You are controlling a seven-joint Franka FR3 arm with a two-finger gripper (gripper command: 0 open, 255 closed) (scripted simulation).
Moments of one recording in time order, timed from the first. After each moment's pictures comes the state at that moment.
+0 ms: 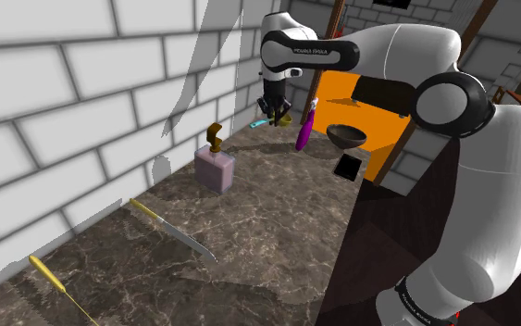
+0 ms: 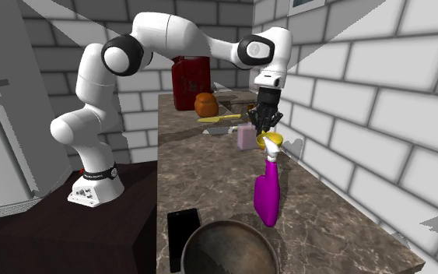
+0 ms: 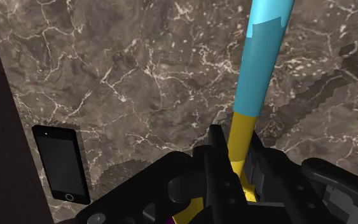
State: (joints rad) arm -0.15 0.49 0.29 -1.29 -0.25 1.62 1.35
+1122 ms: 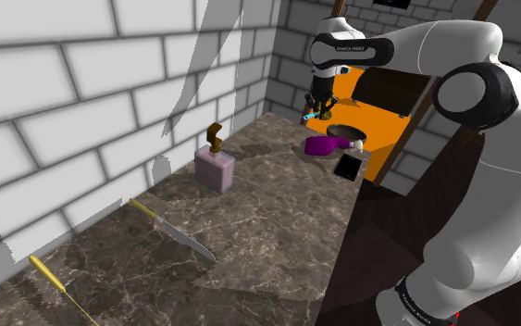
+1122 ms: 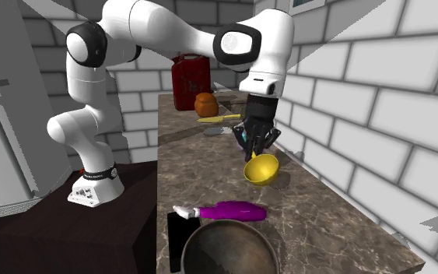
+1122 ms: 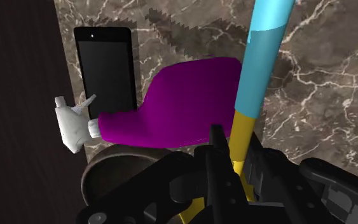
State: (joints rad) arm -0.41 0.37 0.20 -1.44 -0.23 1.71 1.03
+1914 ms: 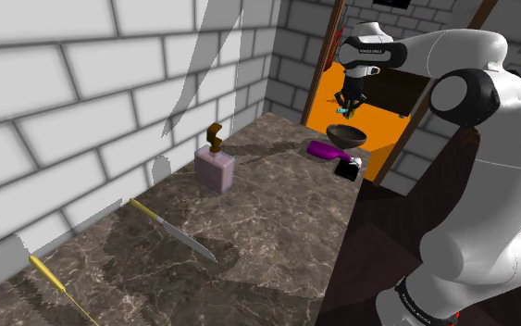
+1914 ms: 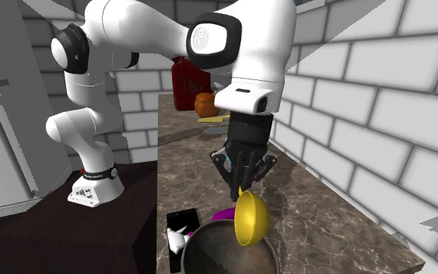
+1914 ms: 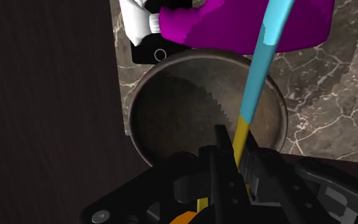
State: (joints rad) arm -0.57 0.45 0.12 -1.32 -0.22 1.72 0.78
